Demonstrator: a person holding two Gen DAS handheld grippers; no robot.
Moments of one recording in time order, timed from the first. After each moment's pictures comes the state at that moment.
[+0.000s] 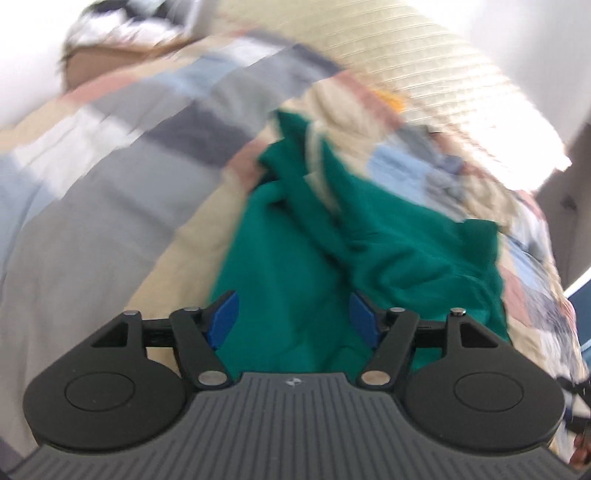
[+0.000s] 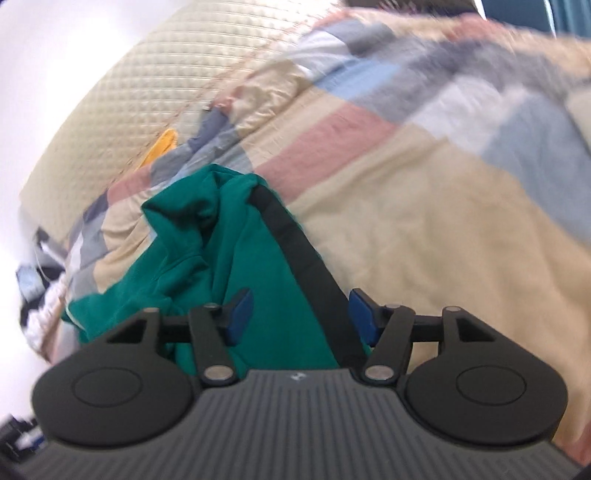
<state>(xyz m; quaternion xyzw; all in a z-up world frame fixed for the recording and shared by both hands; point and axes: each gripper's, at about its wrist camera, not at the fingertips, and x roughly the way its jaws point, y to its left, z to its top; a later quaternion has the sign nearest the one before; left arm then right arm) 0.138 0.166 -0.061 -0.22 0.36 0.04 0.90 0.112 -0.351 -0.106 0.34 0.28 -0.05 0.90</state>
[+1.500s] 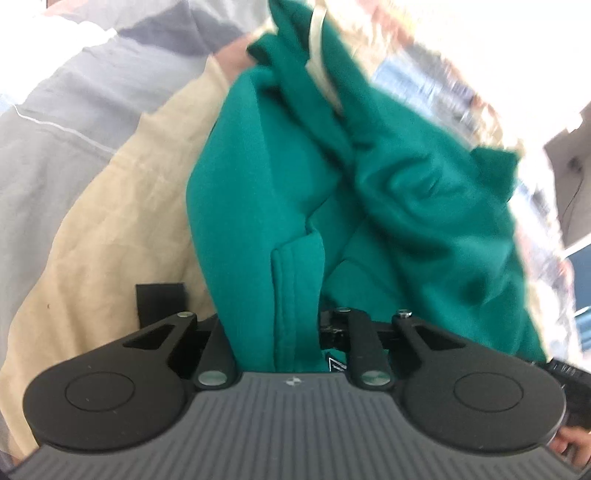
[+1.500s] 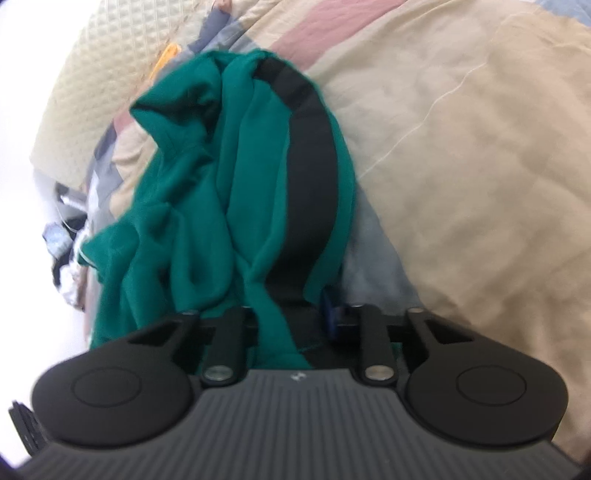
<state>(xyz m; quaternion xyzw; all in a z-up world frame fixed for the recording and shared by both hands) 0.158 0.138 -0.114 -0.24 0.46 -0.01 0.86 0.130 -0.331 -0.157 0.40 0.37 0.07 0.83</state>
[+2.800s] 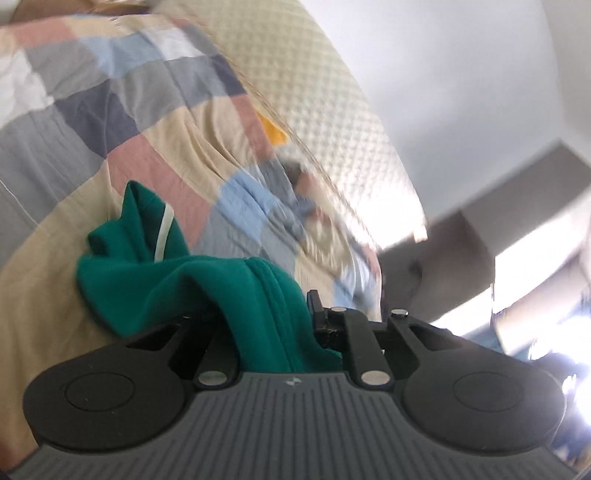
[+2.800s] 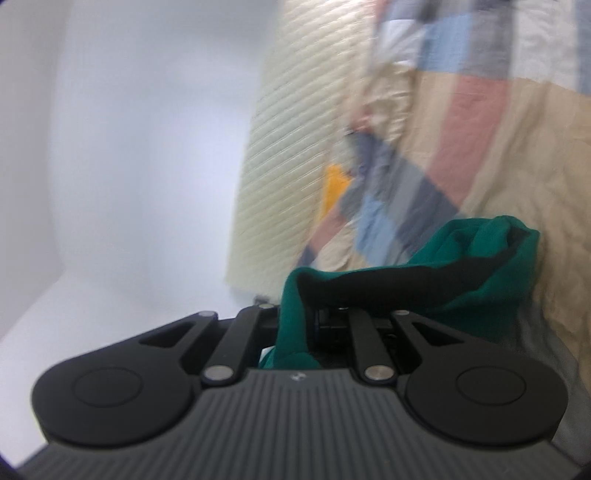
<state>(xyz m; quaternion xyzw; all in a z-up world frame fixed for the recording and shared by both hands) 0.088 0.165 0.040 -0.43 0.27 -0.14 0.85 0.081 -0.407 -0.050 0.61 0.15 0.18 0.75</state>
